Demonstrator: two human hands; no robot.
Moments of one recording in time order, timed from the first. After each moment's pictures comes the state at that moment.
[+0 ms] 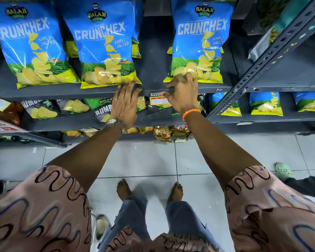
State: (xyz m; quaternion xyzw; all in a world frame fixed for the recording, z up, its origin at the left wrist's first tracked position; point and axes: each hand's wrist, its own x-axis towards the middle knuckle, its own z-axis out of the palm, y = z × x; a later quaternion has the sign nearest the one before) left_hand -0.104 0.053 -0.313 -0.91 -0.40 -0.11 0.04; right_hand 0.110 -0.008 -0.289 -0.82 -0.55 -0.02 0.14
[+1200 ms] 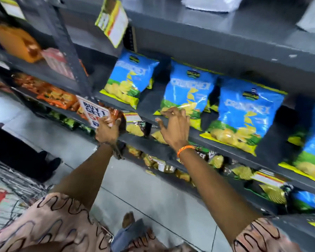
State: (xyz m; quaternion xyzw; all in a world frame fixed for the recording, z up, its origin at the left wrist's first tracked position) left_hand -0.518 0.156 -0.281 -0.34 -0.80 -0.42 -0.26; right_hand -0.285 0.150 -0.226 -0.64 -0.72 0.03 0.28
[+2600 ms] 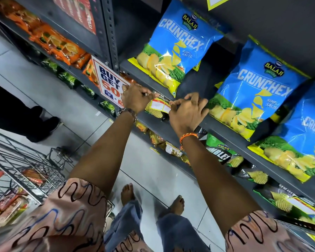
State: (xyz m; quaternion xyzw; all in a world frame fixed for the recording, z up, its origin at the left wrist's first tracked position) left_hand -0.585 0.281 -0.336 -0.53 -0.74 -0.29 -0.29; right_hand -0.413 0.234 -0.283 -0.76 -0.63 -0.01 0.16
